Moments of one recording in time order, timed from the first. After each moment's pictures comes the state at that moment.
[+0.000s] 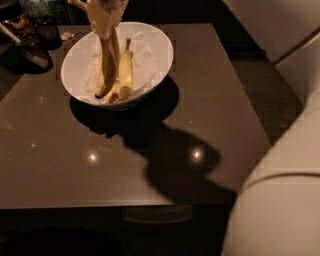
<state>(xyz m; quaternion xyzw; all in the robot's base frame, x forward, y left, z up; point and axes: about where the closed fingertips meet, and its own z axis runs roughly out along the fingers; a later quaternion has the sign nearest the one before) 0.603 0.097 1.042 -0.54 0.80 0.05 0.24</state>
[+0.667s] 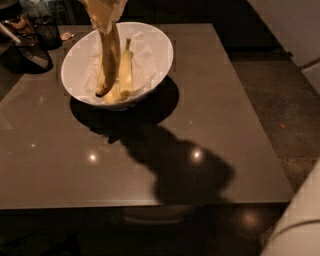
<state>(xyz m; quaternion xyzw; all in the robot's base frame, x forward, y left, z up) 0.583 0.093 1.059 -0.55 0.79 0.05 0.26</state>
